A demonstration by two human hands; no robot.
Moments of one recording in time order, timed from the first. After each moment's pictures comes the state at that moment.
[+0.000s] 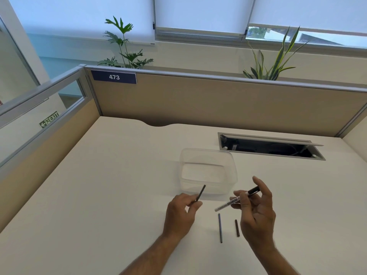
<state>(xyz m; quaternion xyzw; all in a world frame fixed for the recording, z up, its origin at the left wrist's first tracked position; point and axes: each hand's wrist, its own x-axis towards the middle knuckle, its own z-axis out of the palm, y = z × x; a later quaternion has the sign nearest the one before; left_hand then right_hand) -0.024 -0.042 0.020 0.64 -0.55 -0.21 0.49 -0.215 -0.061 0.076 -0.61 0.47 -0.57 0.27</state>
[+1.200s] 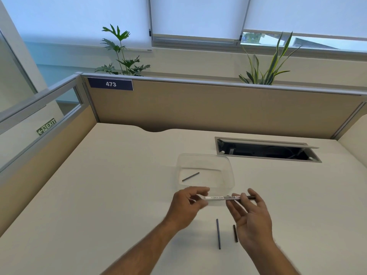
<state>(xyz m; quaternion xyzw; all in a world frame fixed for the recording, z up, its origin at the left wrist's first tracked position) -0.025 -0.065 0.071 0.56 -0.54 -0.41 0.48 -0.207 -0.069 0.100 -0.14 0.43 -0.63 0.64</state>
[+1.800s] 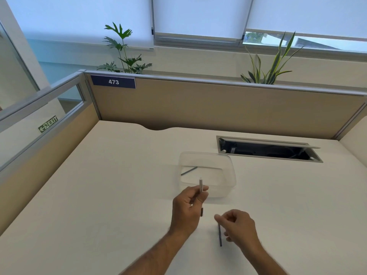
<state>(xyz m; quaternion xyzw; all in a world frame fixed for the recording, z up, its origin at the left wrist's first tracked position) -0.043 -0.045 0.068 0.54 -0.47 -0.33 0.61 -0.209 -0.064 0.052 -0.54 0.69 -0.23 0.42</state>
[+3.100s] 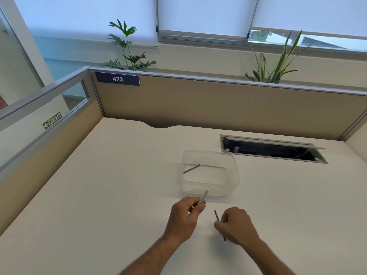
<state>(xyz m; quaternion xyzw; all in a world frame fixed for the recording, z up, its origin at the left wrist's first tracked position) -0.024 -0.033 0.033 0.60 -0.53 -0.33 0.50 -0.202 -0.081 0.038 -0.72 0.64 -0.08 0.27</state>
